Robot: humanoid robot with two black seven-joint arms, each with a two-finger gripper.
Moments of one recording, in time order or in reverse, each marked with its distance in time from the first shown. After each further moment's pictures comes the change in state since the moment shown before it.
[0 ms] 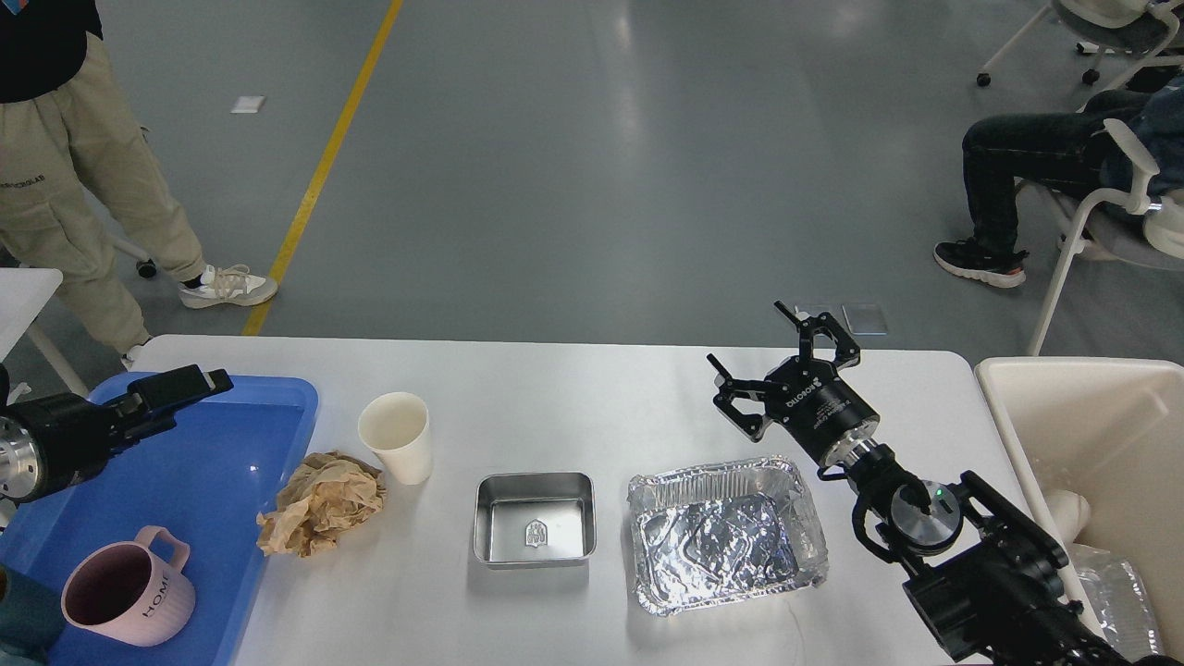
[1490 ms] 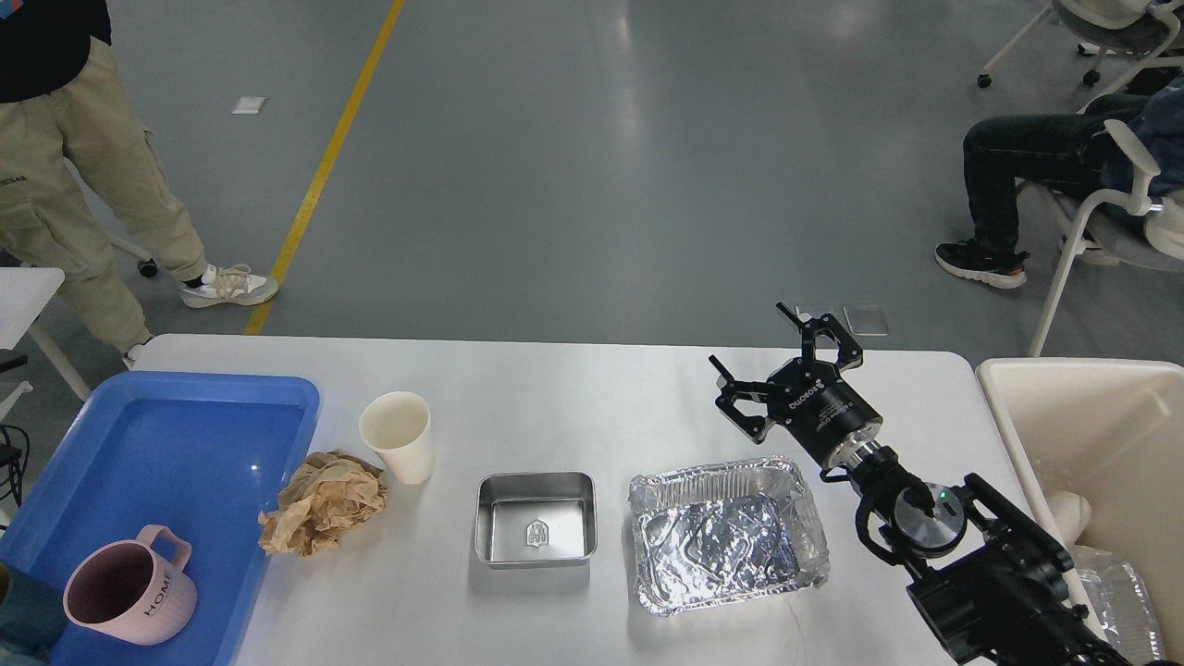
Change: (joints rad) left arm 0.082 0.339 0.057 -0.184 -0.757 0.083 -0.046; right arm -0.012 -0.011 0.002 0.026 0.000 -0.002 -0.001
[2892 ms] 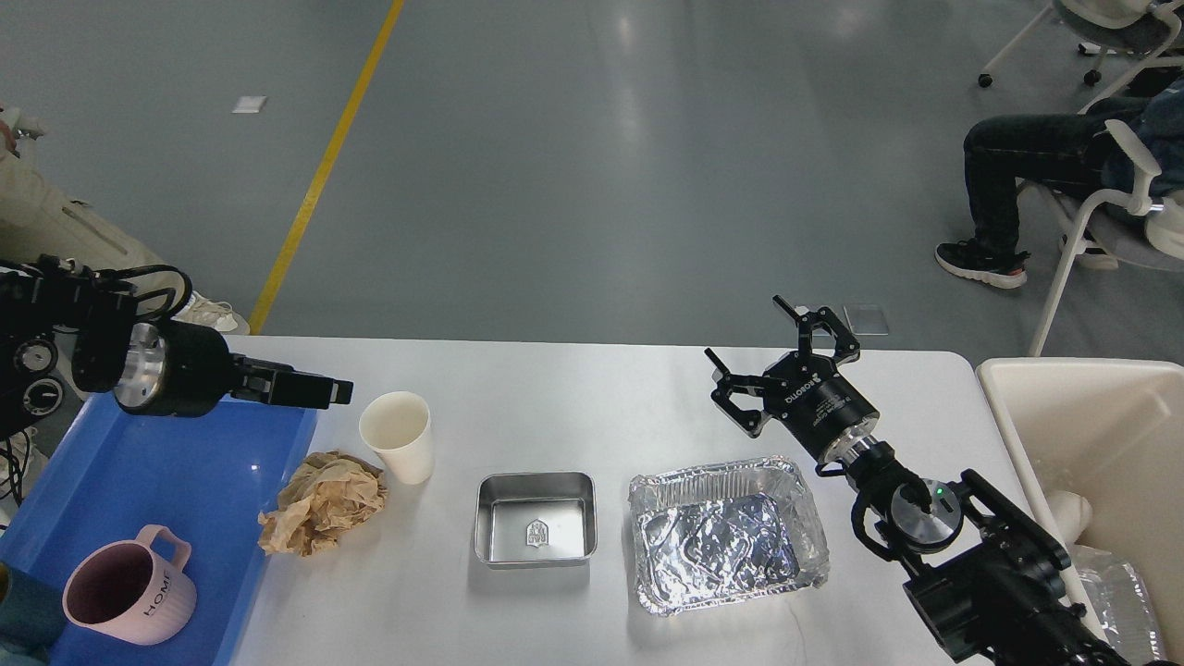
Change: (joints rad) left arm -0.431 -0.604 0.000 0.255 1.354 -0.498 -0.017; right arm -0.002 0.002 0.005 0.023 0.000 -0.006 0.002
